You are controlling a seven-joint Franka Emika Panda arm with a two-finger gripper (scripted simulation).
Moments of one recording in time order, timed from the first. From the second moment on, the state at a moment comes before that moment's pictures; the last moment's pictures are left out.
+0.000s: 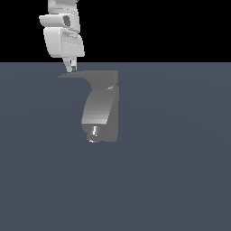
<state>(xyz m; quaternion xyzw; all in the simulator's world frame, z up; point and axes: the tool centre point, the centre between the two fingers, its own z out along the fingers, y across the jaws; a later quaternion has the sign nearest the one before) 0.066 0.160 0.264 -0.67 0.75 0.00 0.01</state>
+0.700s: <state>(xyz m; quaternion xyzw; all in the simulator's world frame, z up) 0.078 0.156 0.264 -0.64 0.77 -0.01 0.01</state>
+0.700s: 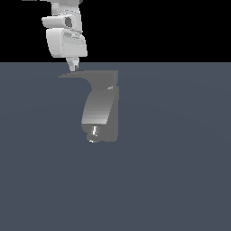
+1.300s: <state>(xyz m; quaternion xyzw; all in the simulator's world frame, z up) 0.047 0.162 0.261 -0.64 0.77 -0.01 0.01</state>
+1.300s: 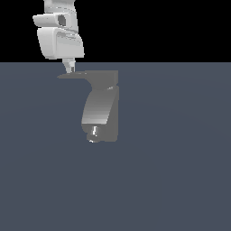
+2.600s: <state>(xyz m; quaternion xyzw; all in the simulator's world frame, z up) -0.020 0.169 0.261 -0.64 0.76 -0.01 0.01</state>
